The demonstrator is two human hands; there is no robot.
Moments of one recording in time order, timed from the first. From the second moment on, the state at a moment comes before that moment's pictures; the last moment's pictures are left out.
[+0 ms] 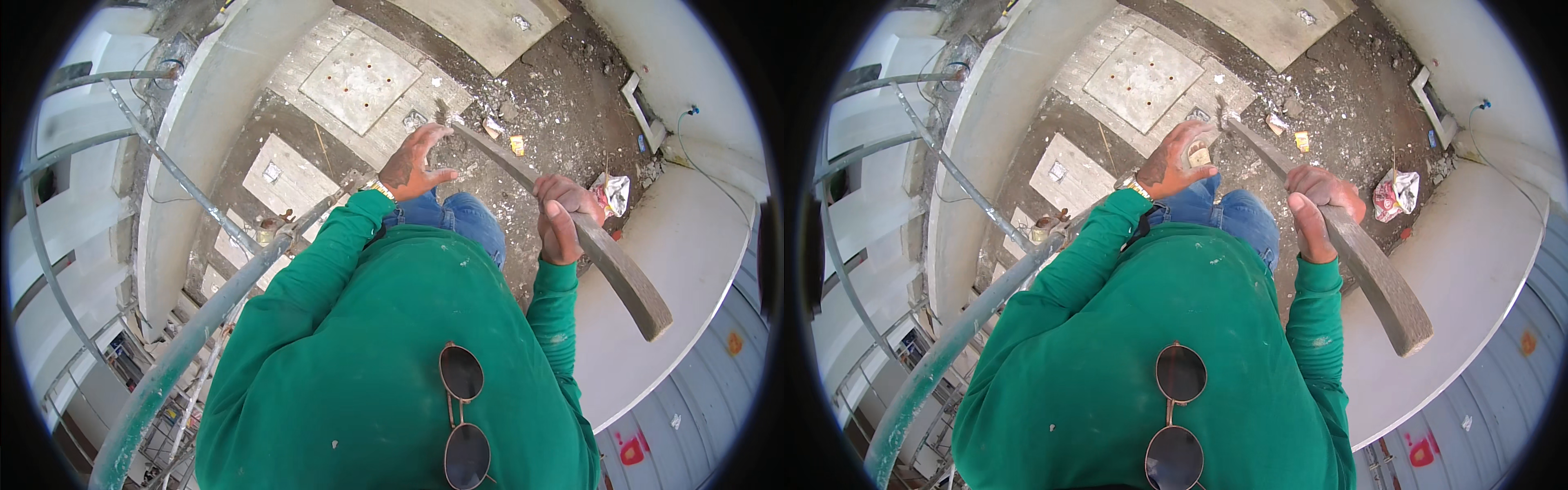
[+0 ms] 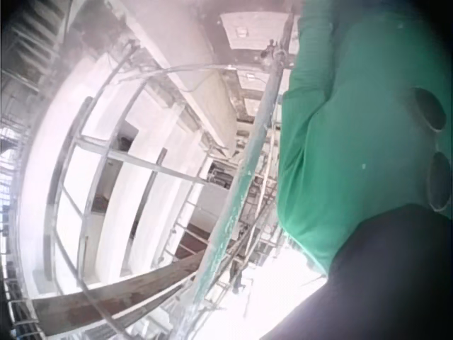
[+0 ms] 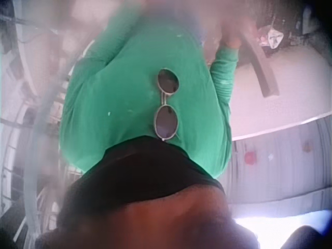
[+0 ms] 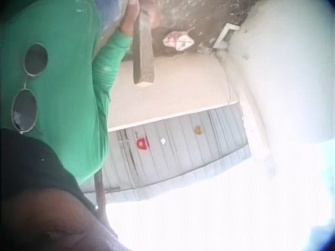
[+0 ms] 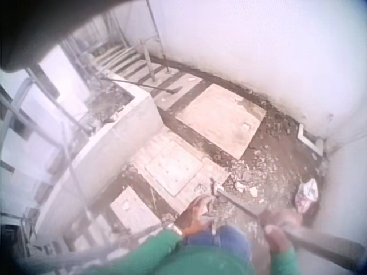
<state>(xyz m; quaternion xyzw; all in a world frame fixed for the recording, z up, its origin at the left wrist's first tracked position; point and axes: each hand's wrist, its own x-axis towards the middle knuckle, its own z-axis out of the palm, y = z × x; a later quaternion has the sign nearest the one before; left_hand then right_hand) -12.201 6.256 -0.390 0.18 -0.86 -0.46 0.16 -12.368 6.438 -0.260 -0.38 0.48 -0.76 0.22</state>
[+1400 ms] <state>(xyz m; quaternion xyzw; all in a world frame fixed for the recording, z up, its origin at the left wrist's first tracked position) -12.482 5.654 -0.493 0.20 -0.82 -0.52 0.10 -12.573 5.778 -0.209 -0.36 0.74 -0.49 0.28</state>
